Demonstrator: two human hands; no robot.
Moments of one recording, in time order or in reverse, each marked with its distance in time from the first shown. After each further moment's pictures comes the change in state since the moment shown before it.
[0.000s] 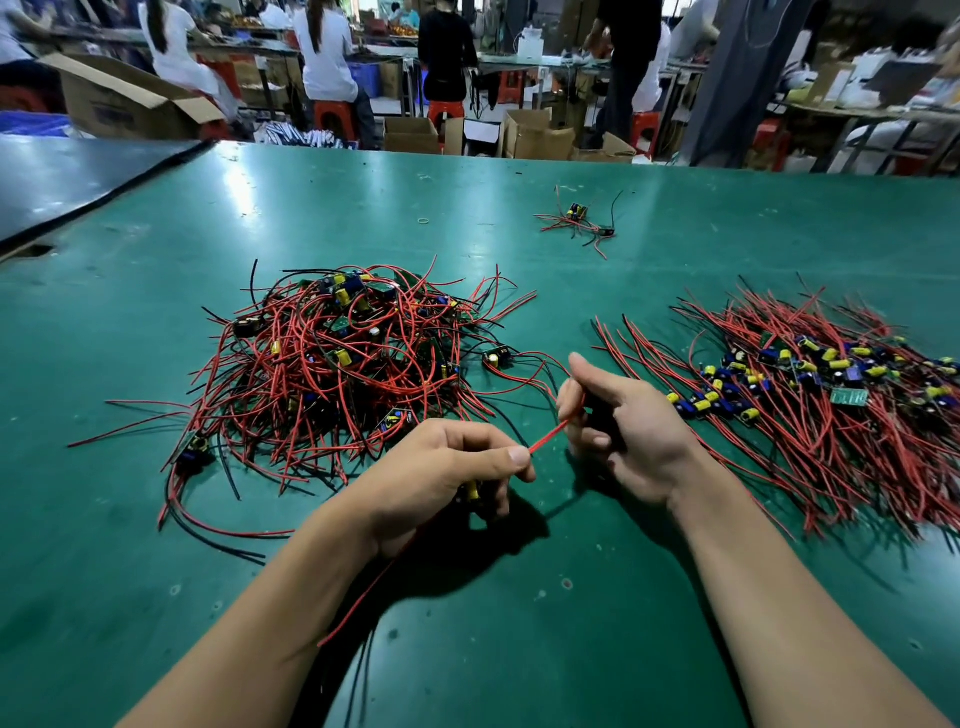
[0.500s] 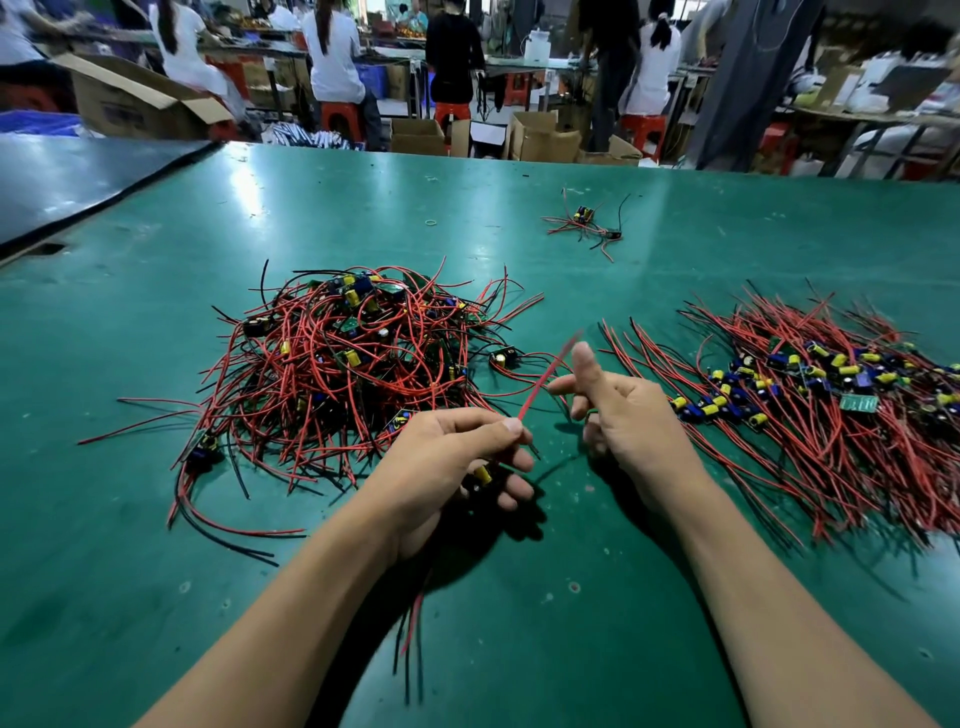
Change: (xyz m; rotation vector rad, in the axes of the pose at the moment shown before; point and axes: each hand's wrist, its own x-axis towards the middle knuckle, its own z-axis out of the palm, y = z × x) left_hand 0.004 0.001 0.008 -0.286 0.210 -0.039; right_hand 0.003 0.012 0.000 -0.282 0.178 -0.261
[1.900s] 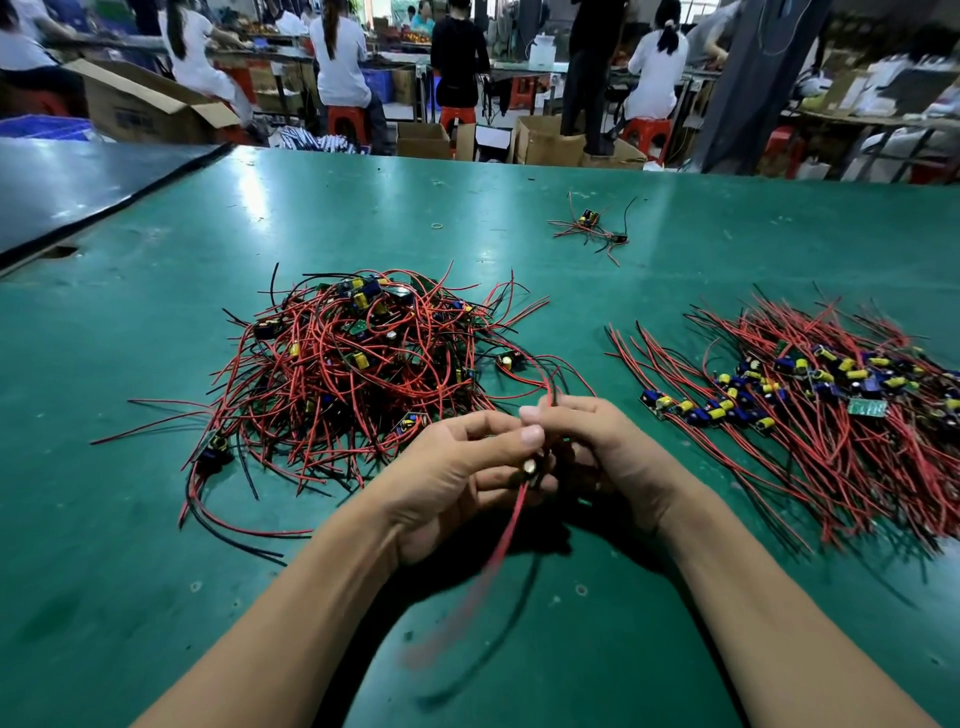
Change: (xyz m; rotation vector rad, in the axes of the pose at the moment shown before) left_hand 0.002 -0.001 -0.006 -0.124 -0.141 -0.053; right_hand -0.020 -0.011 0.018 0.251 -0.419 0.257
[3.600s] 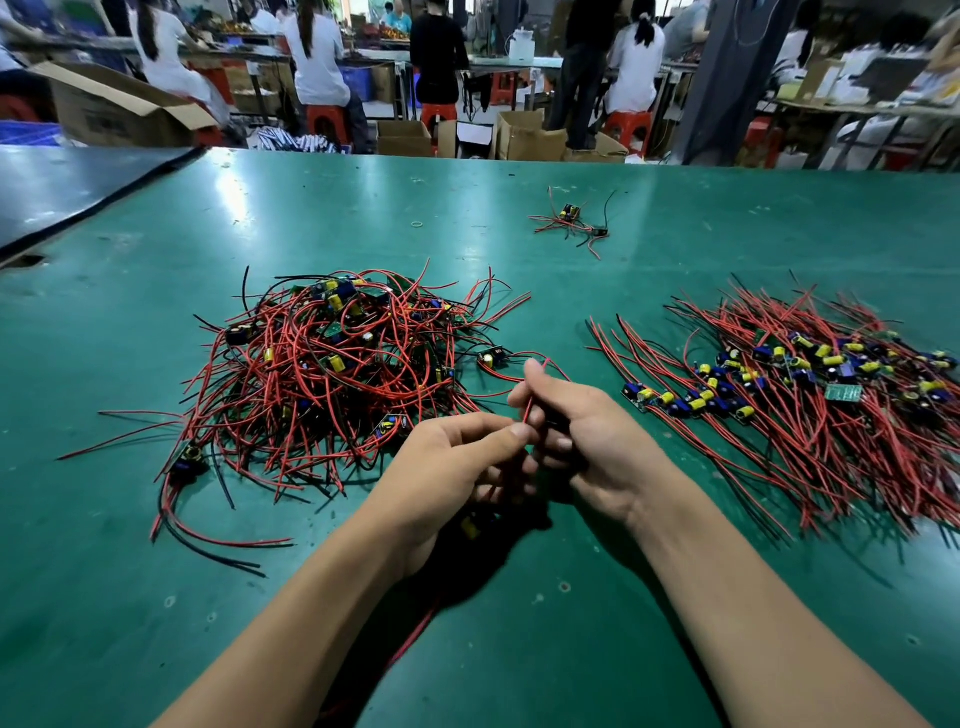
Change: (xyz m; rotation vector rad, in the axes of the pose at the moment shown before) left_hand 0.006 -0.010 0.013 0.211 0.117 0.129; right_hand 0.012 -0.004 0.002 0.148 0.207 -0.035
